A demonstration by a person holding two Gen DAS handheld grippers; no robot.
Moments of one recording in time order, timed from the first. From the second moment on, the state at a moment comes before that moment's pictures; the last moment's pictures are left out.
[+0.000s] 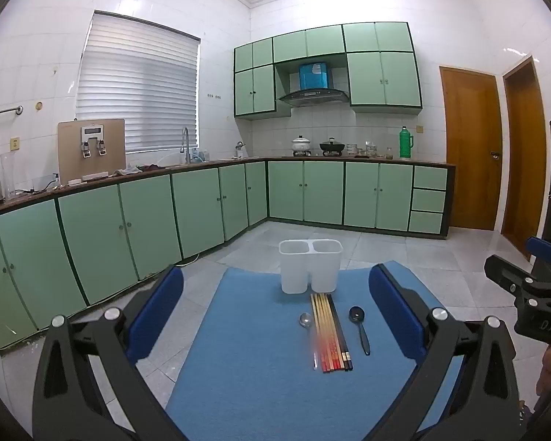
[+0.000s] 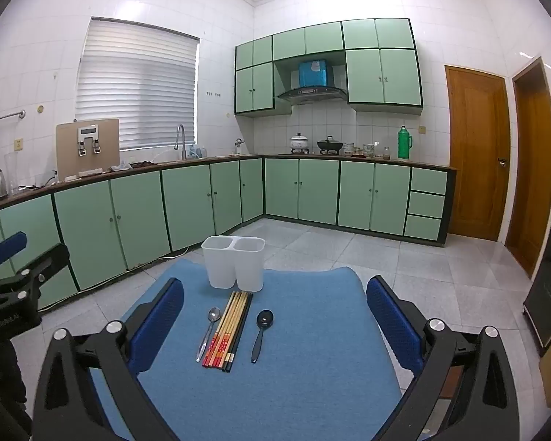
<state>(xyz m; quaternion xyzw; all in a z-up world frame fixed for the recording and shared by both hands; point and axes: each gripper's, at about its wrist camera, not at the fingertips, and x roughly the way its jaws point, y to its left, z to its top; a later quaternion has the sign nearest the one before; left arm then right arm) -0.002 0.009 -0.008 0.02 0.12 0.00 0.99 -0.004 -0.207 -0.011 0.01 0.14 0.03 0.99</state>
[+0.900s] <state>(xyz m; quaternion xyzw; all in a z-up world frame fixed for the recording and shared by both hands) -0.003 0.005 0.001 0.02 0.11 0.00 0.99 -0.006 -0.210 -0.007 0.02 0.14 0.03 0.99</state>
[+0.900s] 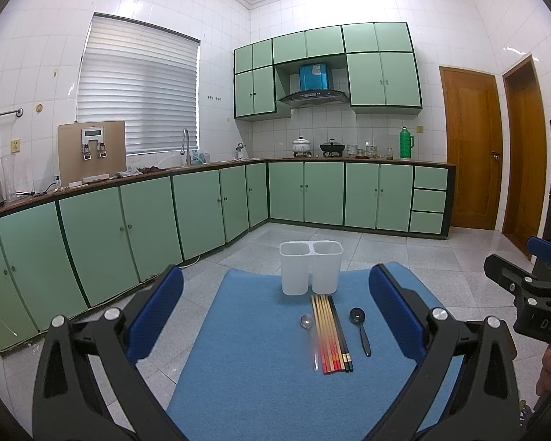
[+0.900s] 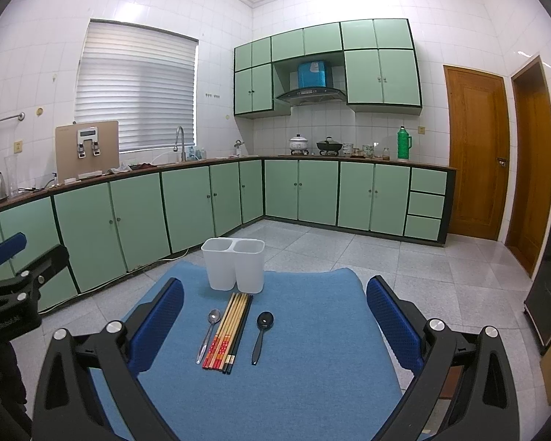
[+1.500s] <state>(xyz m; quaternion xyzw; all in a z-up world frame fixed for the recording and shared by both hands) -0.004 0.005 0.004 0.02 0.11 0.00 0.99 -0.010 -0.209 -0.004 0.02 0.14 0.03 0.99</state>
